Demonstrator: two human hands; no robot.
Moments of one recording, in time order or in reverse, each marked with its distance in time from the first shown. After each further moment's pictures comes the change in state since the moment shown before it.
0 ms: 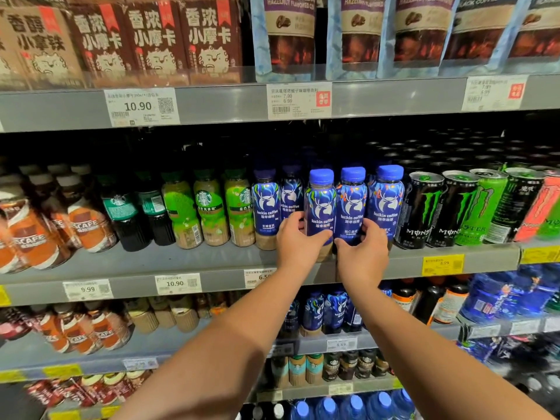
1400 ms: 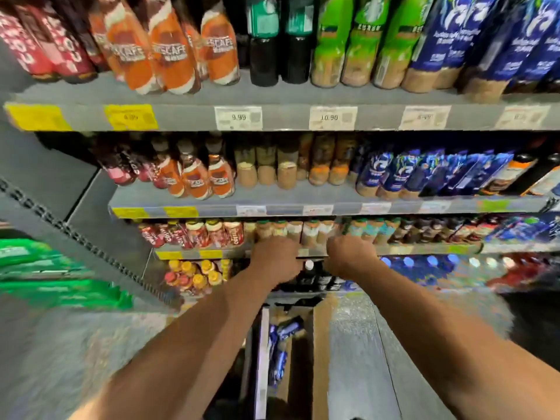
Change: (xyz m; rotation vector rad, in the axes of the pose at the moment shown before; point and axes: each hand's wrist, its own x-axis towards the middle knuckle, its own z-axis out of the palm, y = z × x) left_hand -0.172 -0.227 -0.294 1.005 -0.723 0.016; right_hand -0.333 -0.009 0.100 -1.045 -1.112 -0.235
